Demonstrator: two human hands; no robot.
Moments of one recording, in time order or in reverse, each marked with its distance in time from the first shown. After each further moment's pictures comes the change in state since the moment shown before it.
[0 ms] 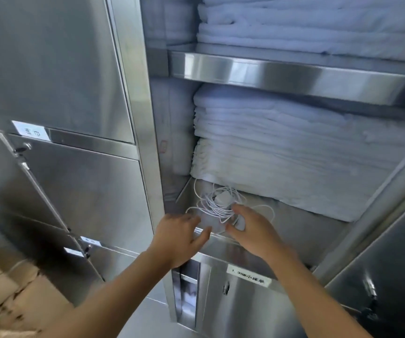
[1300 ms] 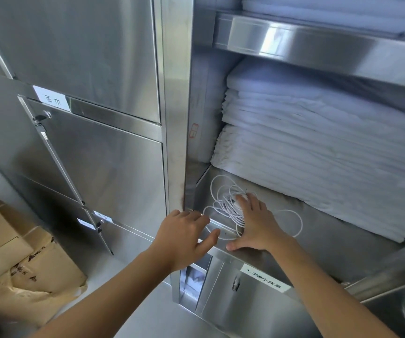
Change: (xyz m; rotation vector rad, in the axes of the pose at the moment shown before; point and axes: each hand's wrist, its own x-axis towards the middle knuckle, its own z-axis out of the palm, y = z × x) left_hand -0.023 -0.014 -0.003 -0.084 -0.035 -0.084; right_hand 0.056 0.021 0.046 -0.432 -0.286 -0.097
